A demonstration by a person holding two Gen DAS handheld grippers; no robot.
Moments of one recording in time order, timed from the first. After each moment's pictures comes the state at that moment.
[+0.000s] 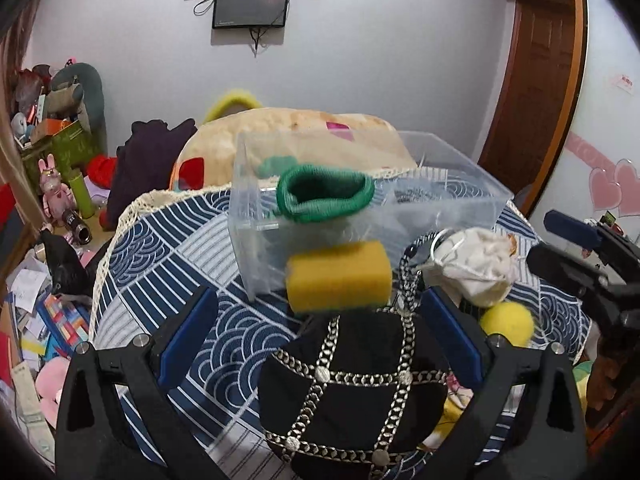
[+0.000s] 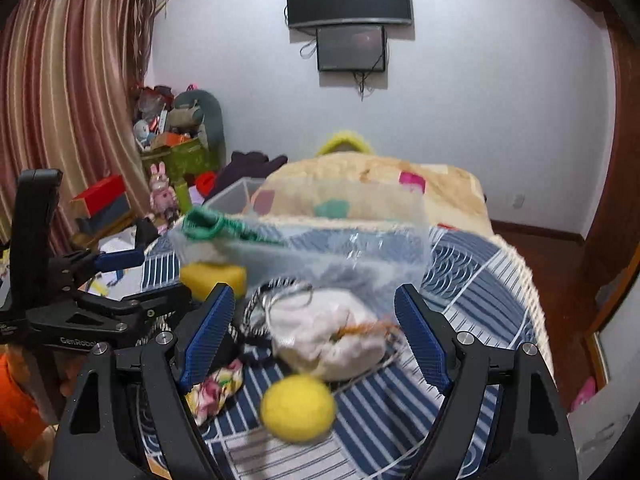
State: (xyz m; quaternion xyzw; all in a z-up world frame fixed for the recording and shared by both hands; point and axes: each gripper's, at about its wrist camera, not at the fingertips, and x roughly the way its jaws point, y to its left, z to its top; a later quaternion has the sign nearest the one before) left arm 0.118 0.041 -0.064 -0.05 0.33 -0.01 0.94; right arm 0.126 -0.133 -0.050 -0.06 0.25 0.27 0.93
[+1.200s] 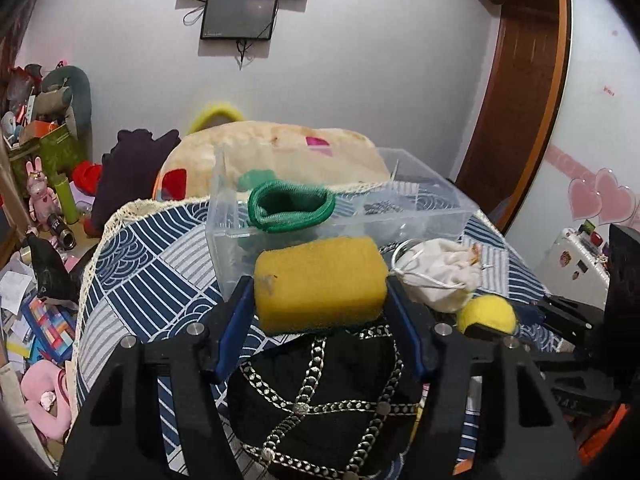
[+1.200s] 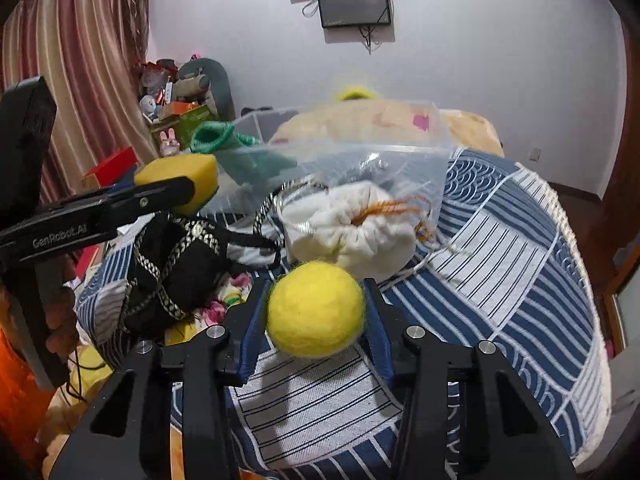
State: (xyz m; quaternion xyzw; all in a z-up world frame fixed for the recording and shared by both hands) left arm 0.100 0.030 -0.048 -0.07 0.30 -0.04 0.95; right arm 0.108 -0.144 -0.085 -0.04 0.31 0.29 0.91
